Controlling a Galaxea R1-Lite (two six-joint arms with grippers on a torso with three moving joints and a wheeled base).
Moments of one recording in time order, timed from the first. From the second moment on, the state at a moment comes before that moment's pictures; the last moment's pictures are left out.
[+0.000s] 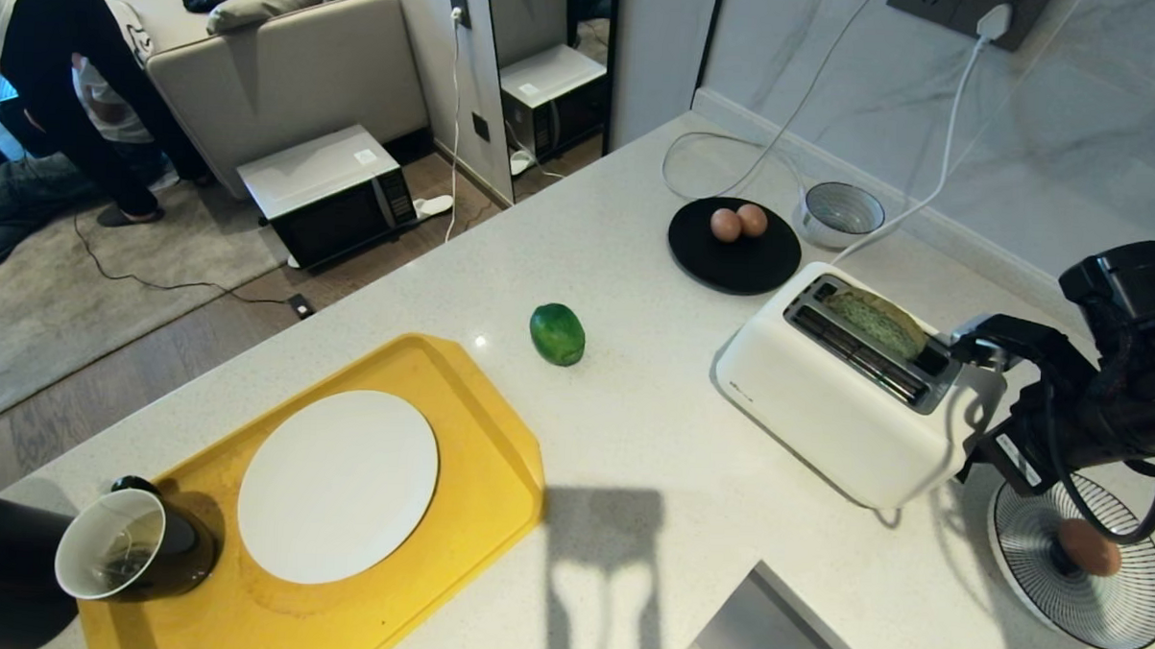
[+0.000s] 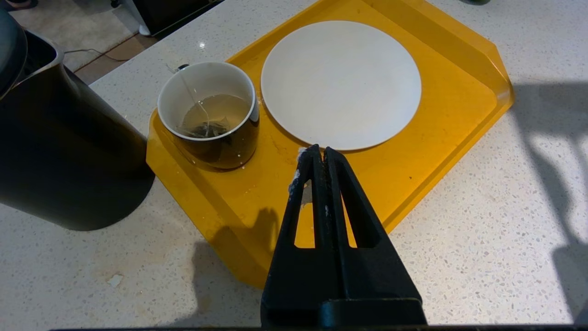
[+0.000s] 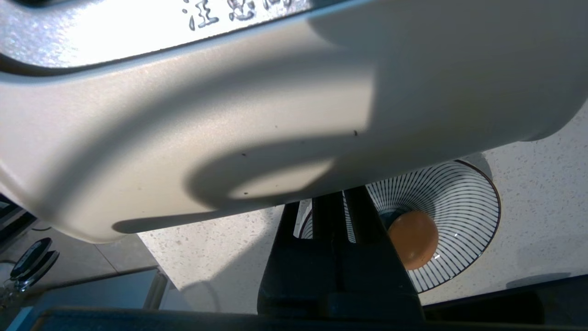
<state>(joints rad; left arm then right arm) 0.00 0.00 0.00 0.00 0.00 0.00 -0.03 1.69 -1.21 0.47 0.00 -0.50</state>
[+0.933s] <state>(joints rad) 0.00 0.00 0.00 0.00 0.00 0.00 -0.03 1.69 -1.21 0.47 -0.01 -0.50</state>
